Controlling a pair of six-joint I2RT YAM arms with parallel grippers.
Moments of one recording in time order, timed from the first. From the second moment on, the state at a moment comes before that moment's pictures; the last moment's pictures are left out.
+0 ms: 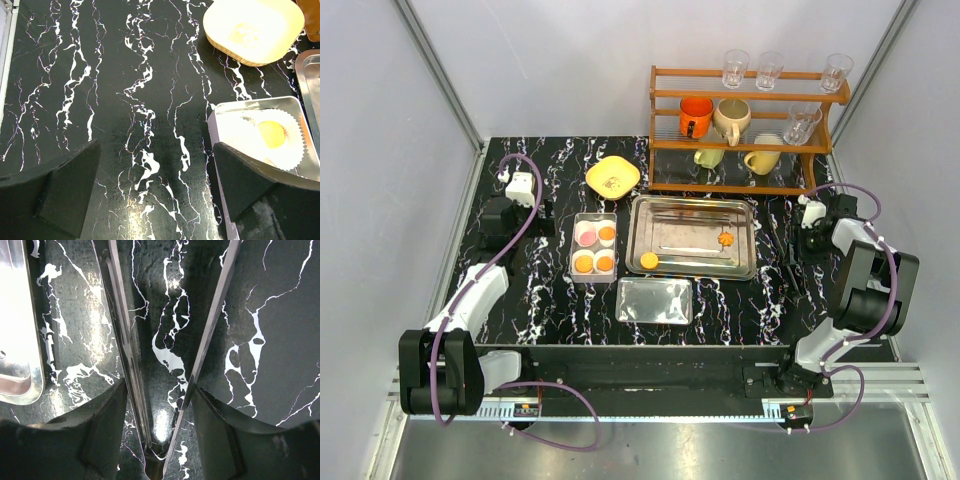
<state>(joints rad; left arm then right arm) -0.01 1.17 0.66 0.13 0.08 0.06 -0.34 1.65 0.97 -0.54 -0.28 -0.37</state>
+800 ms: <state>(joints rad) -0.01 1.17 0.66 0.12 0.13 0.06 -0.28 1.34 1.12 -0.77 -0.39 -0.38</state>
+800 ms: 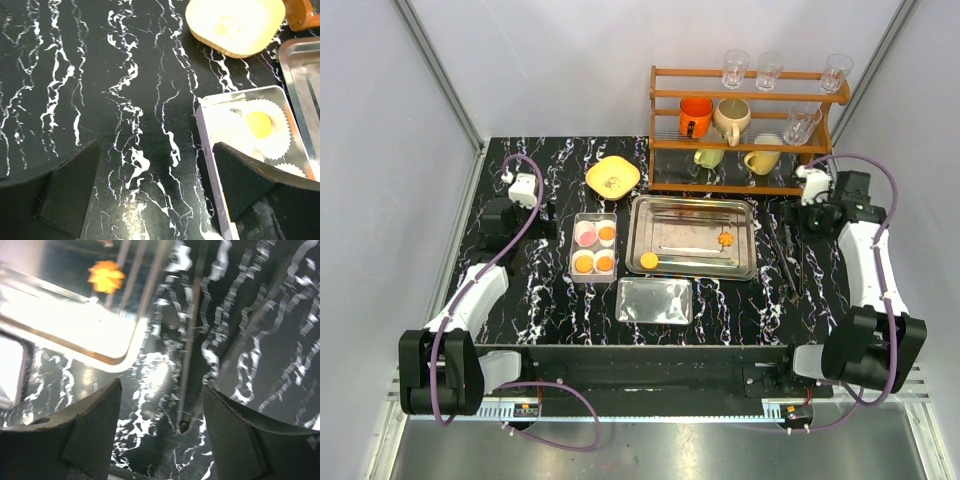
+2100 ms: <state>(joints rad) -0.01 1.10 0.64 0.11 0.18 0.12 0.55 1.75 1.10 -0.73 -0.35 -0.19</state>
